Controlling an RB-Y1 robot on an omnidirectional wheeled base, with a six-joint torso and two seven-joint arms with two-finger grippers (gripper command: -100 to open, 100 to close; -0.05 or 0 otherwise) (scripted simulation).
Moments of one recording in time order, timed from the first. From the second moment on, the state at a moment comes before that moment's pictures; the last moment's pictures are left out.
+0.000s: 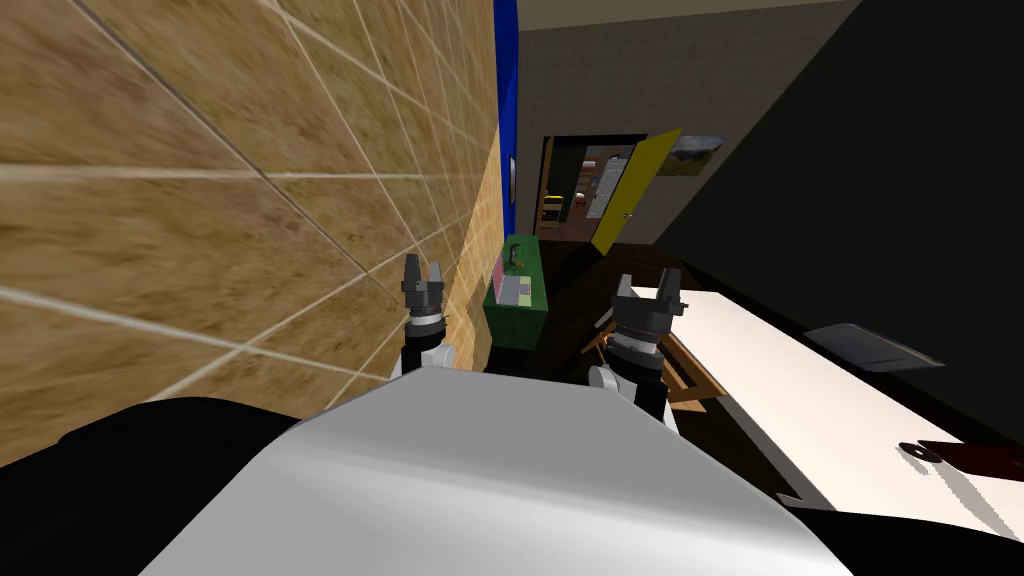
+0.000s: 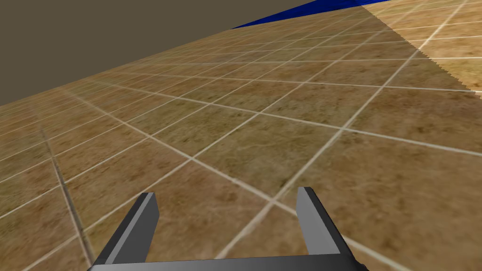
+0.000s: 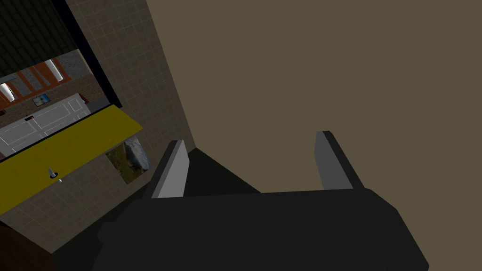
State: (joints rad) left arm 0.49 -0.02 -0.05 -2.26 -0.05 -0.62 -0.09; right arm 0.54 -0.01 0.02 -2.32 -0.03 -0.56 -0.15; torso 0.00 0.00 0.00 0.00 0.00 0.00
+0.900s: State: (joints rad) left arm 0.49 -0.02 -0.05 -2.26 -0.05 -0.62 -0.09; right arm 0.54 -0.01 0.02 -2.32 -0.03 -0.56 -0.15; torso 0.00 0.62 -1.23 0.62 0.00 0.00
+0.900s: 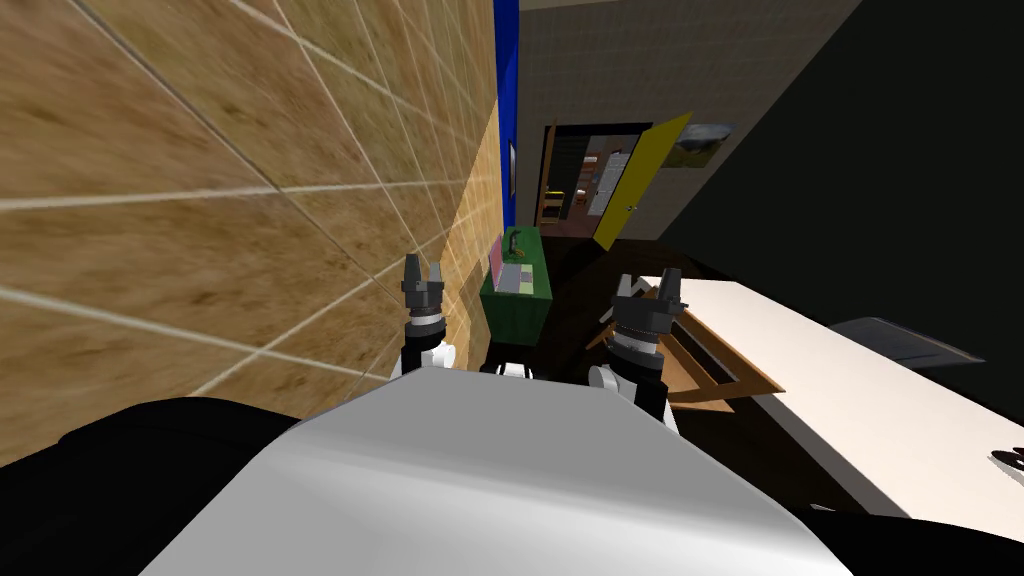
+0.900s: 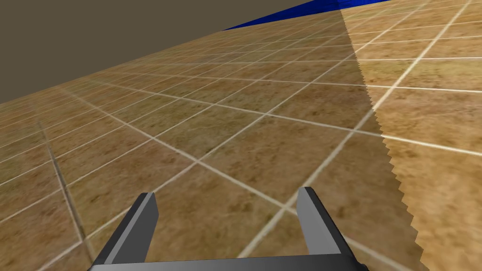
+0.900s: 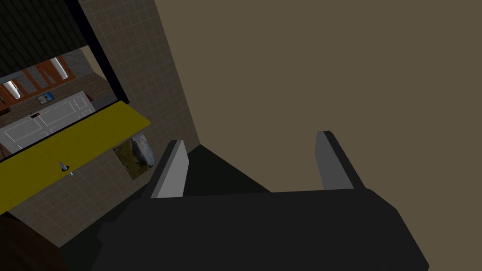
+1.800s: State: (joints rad) left arm 0.48 0.14 -0.04 -2.29 -0.05 -0.45 -0.09; right arm 0.54 -0.01 0.02 -2.32 -0.03 -0.56 -0.15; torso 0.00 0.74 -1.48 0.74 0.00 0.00
